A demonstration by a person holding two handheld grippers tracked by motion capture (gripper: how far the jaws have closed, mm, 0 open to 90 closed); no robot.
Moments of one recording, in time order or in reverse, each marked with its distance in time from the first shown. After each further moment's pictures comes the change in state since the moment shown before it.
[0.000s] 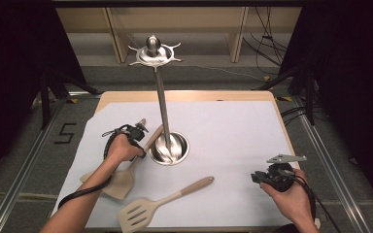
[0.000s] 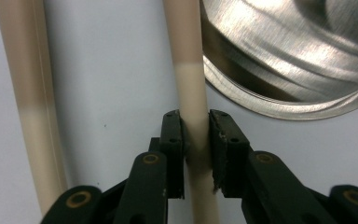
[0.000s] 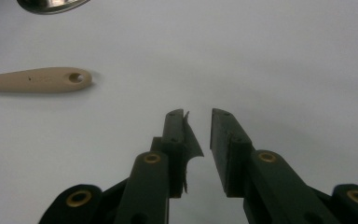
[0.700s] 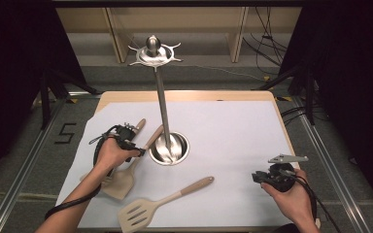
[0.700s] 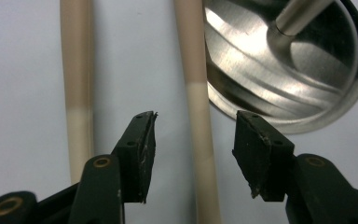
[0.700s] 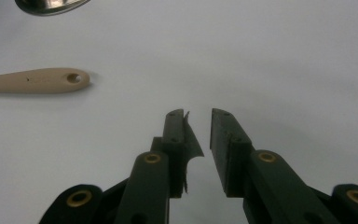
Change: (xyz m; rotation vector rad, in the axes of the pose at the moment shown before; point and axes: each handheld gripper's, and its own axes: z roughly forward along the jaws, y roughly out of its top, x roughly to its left) left arm 0.005 -0.019 -0.020 -0.231 -0.014 -0.046; right arm -0.003 -0.001 0.000 -0.024 0.000 -0.013
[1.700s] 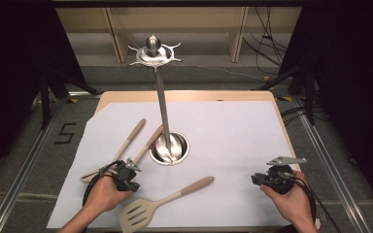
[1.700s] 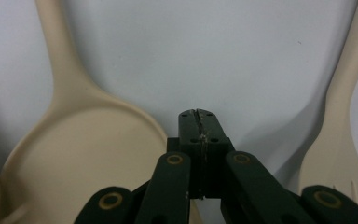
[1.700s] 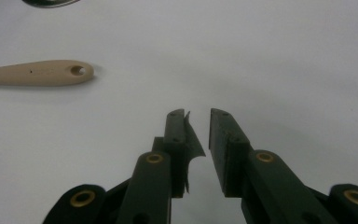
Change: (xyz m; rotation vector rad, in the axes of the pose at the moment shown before) left arm -0.070 -0.085 -0.036 0.111 -0.058 0.161; right arm 0.006 -0.004 -0.001 0.027 -0.003 0.007
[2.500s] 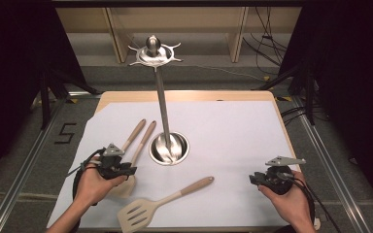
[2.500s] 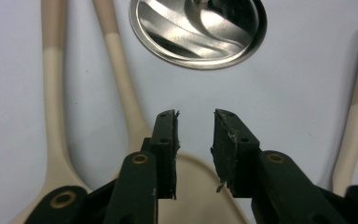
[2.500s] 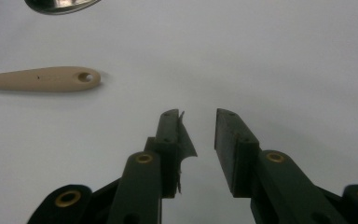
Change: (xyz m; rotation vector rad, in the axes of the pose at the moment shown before) left arm 0.031 0.002 -0.024 -0.279 0.018 -0.149; right arm 0.004 0.001 0.001 -0.034 0.011 -0.015
